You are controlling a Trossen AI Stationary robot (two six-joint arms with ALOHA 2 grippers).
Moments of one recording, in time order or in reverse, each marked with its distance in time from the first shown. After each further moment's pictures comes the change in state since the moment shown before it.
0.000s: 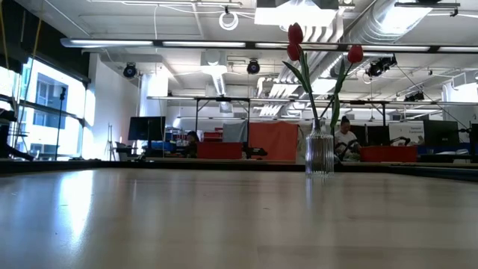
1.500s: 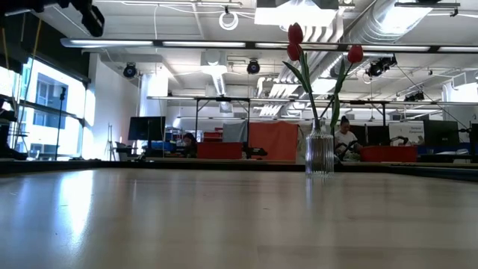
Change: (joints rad) left arm 0.462 -0.129 -0.294 0.131 0.122 -0.200; right arm -0.079 -0.226 0.000 -0.377 -0.310 -0.273
